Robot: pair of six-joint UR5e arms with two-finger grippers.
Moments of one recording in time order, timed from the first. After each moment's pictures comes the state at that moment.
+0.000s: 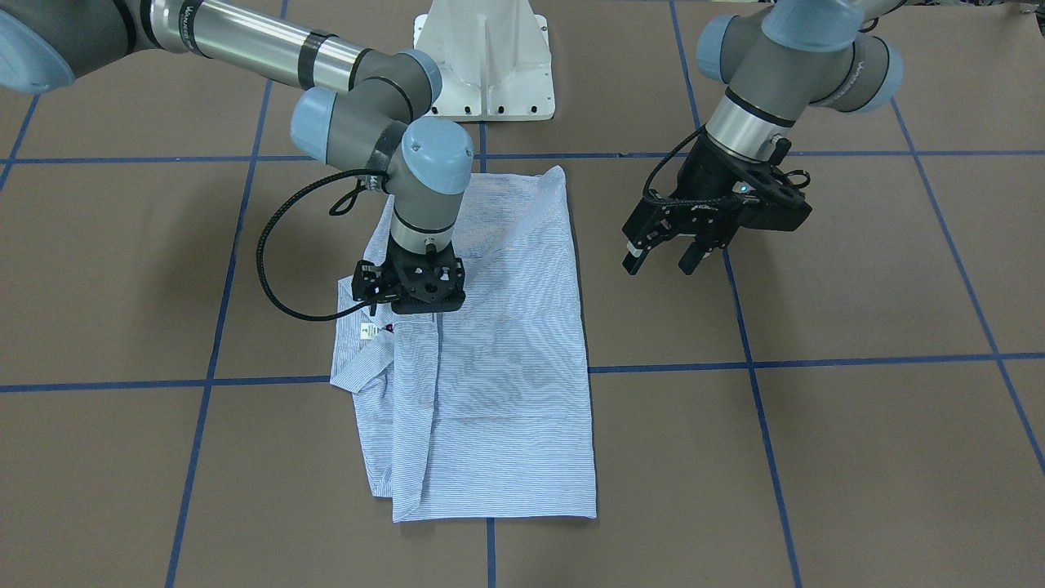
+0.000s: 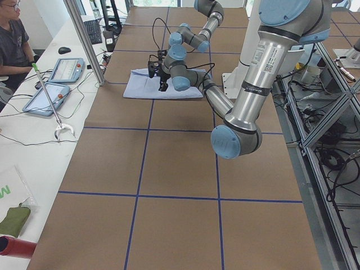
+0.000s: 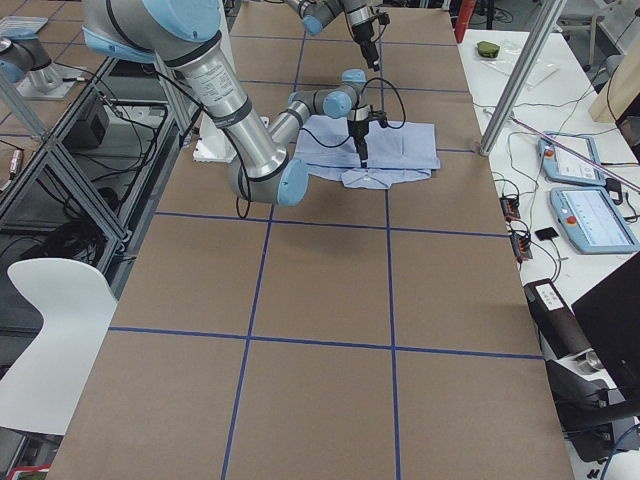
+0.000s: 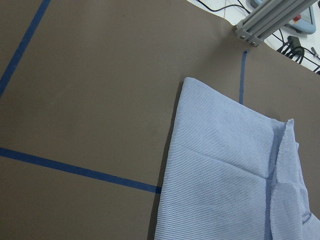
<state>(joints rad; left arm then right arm) -0.75 -1.96 -1.86 -2.08 -1.85 -1.48 0.53 -0.78 1.43 -1.70 1.66 0.95</state>
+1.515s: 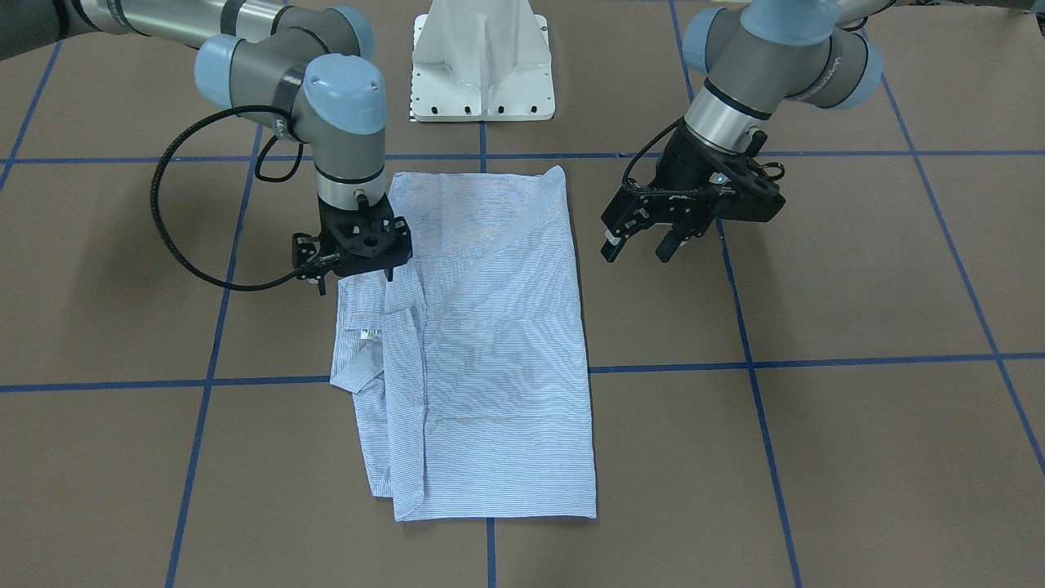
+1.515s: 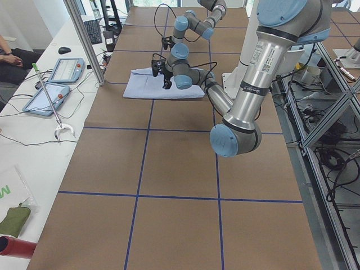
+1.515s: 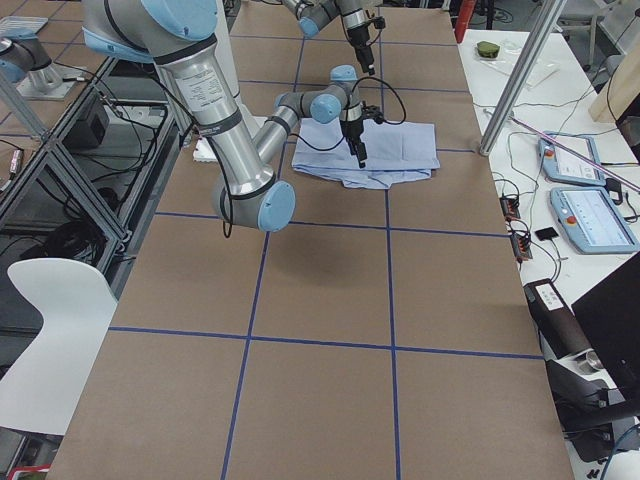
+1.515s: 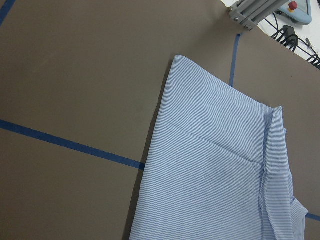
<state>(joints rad) -0.72 -1.97 -1.86 -2.08 -1.85 -1.53 0.53 -0.95 1.73 -1.70 1.66 0.79</state>
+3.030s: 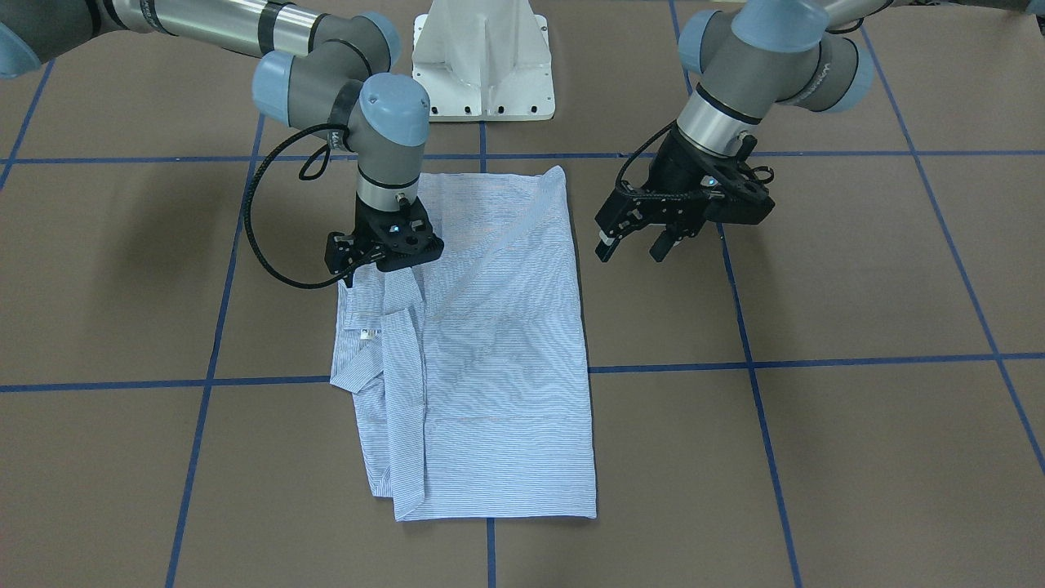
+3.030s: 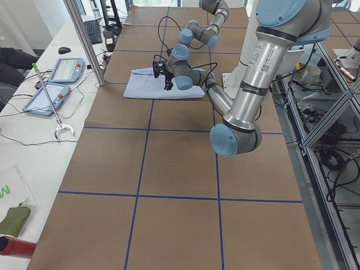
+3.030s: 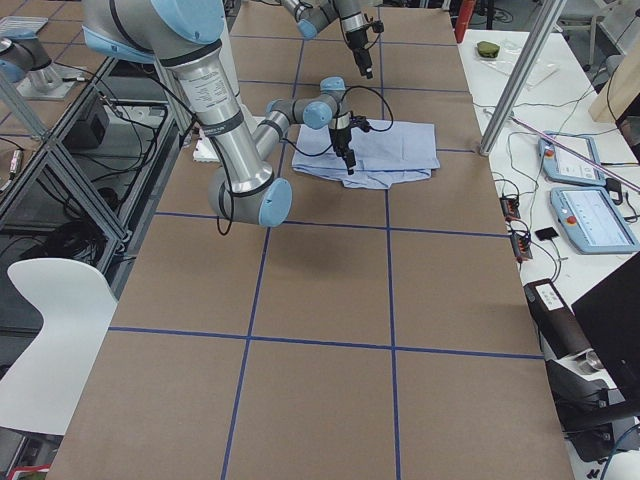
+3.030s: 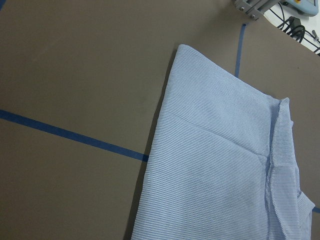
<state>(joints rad) -0.70 -1.97 -1.86 -2.08 -1.85 -1.53 0.49 -0.95 1.64 -1.70 1.62 0.76</state>
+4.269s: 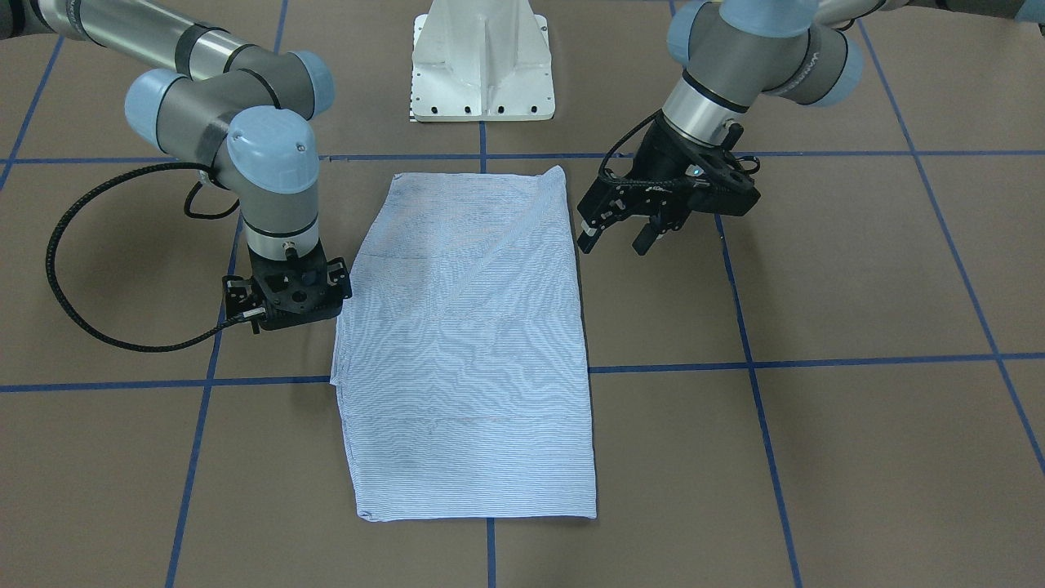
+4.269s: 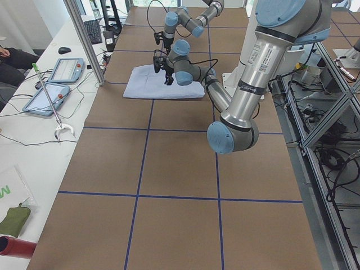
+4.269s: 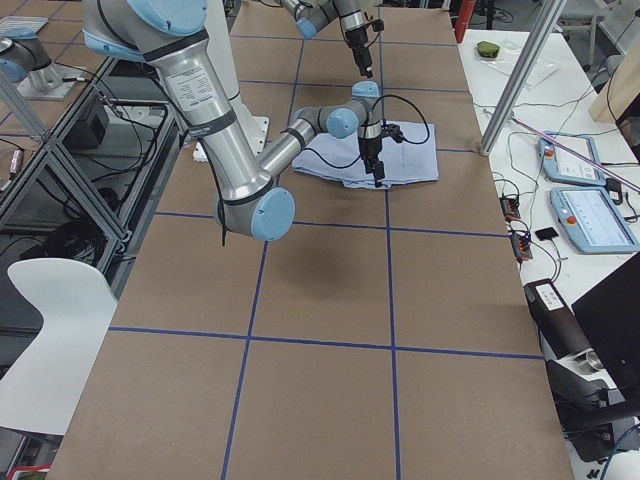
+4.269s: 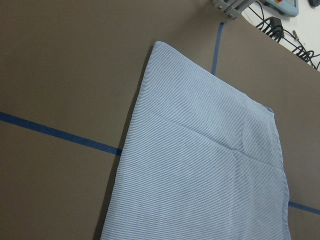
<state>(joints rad) -0.69 -2.01 -1.86 -2.07 -1.85 -1.55 0.70 -1.01 1.68 -1.66 1.78 0.67</state>
